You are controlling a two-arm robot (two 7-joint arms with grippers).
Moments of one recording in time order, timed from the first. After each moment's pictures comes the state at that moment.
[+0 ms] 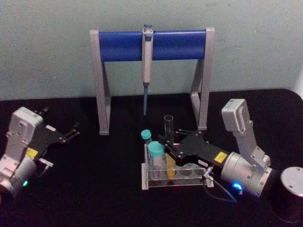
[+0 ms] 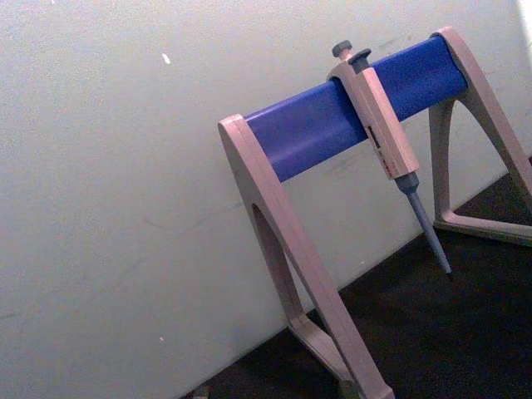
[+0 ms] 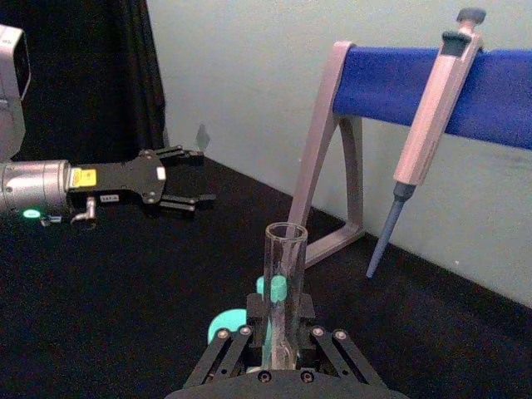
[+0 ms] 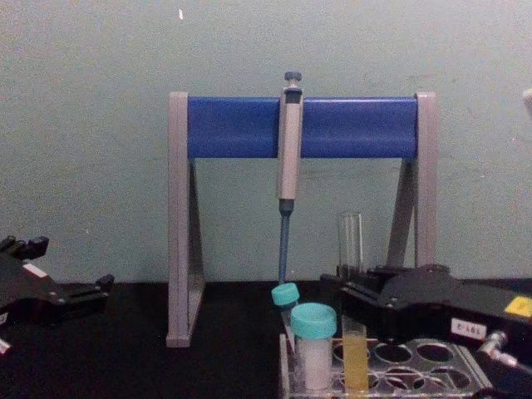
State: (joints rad) left arm -0.20 0.60 0.45 -1.41 -0.25 -0.12 0.03; right arm 0.23 0.44 -0.49 -1.51 0.43 0.01 0.48
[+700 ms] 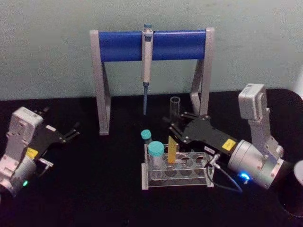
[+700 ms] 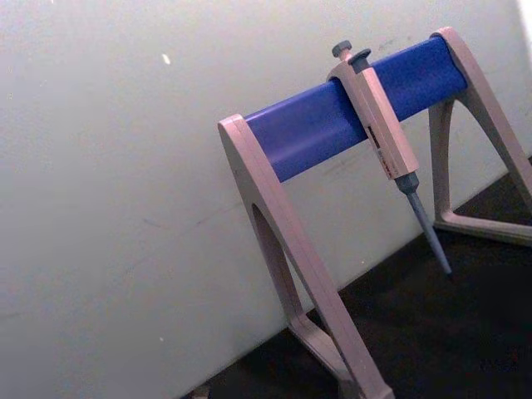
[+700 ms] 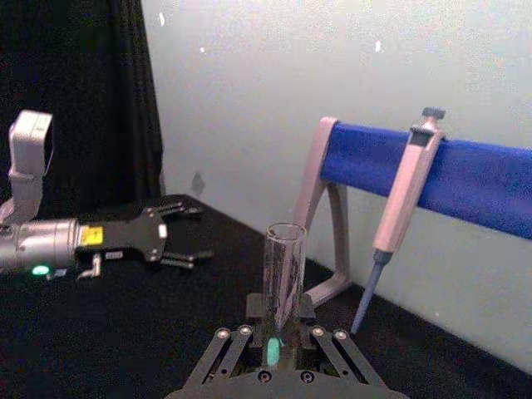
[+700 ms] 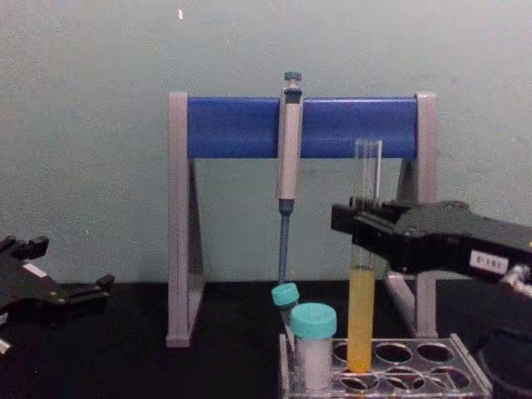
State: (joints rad) left arm -0.20 0.60 0.45 -1.41 -0.25 -0.12 0.03; right arm 0.20 0.45 -0.42 -1.62 0.45 0.01 0.47
